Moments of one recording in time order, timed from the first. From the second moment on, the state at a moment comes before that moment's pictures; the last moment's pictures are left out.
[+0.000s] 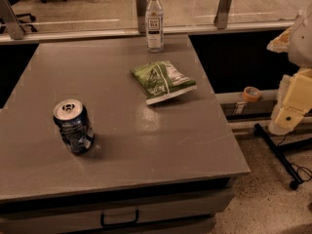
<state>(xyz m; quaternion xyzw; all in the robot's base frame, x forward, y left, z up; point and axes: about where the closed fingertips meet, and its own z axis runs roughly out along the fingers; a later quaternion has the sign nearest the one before) 0.438 -0.217 0.976 -0.60 0.78 -0.03 0.16</state>
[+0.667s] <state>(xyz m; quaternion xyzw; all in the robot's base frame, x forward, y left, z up) 0.448 -0.202 0.973 -0.60 0.78 0.00 0.20</state>
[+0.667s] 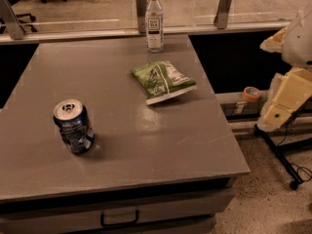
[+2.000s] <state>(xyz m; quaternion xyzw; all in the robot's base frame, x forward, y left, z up) 0.592 -0.085 0.937 -0.57 0.70 0.09 0.42</state>
